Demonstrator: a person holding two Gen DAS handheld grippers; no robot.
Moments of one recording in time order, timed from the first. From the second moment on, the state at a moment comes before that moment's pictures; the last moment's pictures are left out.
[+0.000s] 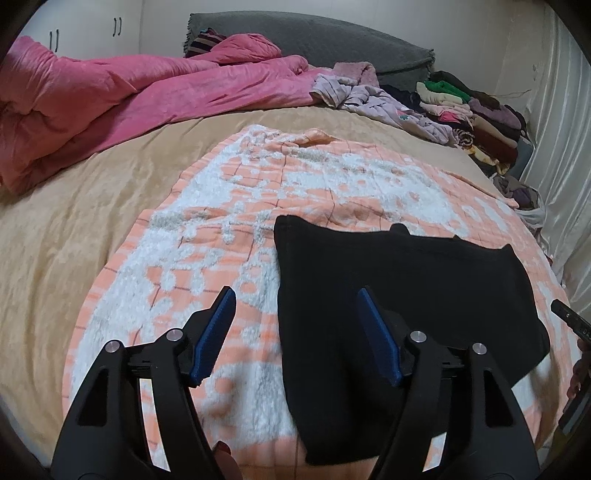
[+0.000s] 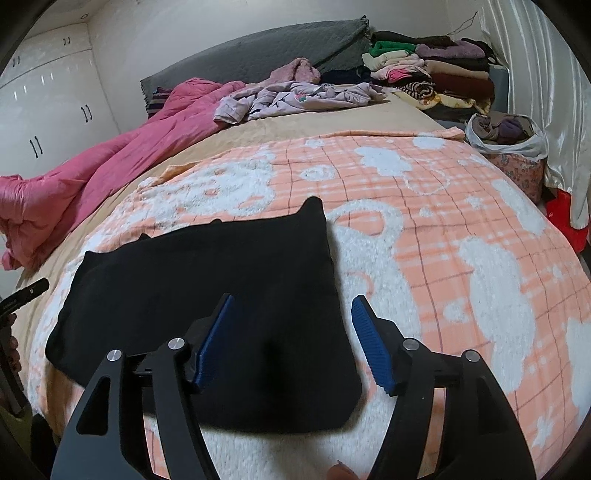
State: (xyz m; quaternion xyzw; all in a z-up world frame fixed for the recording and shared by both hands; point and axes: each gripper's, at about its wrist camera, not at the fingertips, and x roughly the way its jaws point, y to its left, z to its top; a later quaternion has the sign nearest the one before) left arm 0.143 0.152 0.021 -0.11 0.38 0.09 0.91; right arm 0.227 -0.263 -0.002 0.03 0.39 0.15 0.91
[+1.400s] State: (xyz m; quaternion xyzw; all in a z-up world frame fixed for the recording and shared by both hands) left arm 0.107 0.132 -0.010 -0.21 0.43 -0.01 0.88; right arm 0.214 -0.304 -0.017 0.13 0.39 0.19 0.89
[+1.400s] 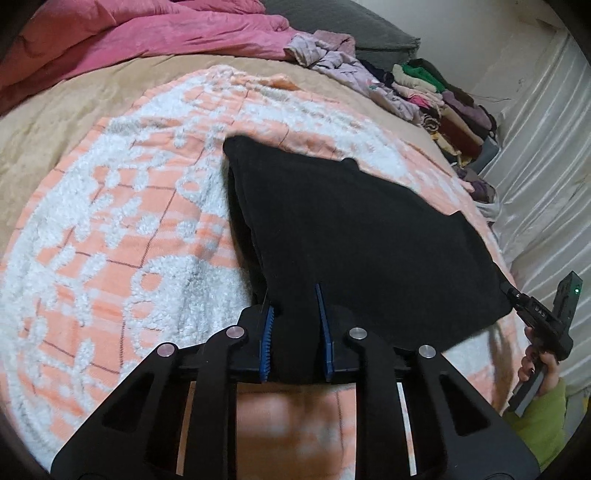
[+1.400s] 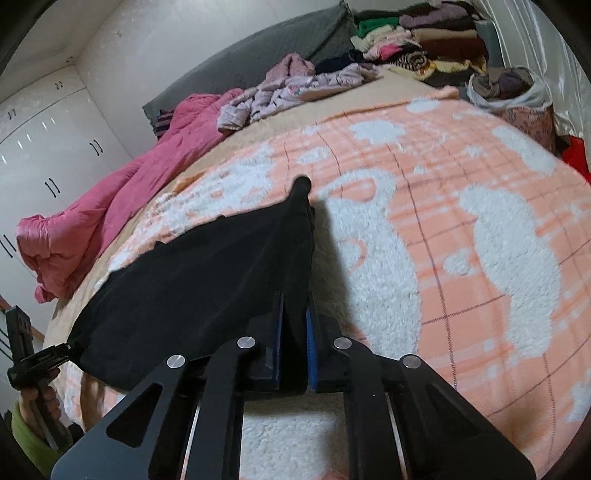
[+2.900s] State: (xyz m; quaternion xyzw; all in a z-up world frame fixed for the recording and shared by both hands) left arm 0.078 0.127 -0.032 -0.16 0.46 0.02 0.87; right arm 0.187 -0.314 -0.045 0.09 0.44 0.09 0.89
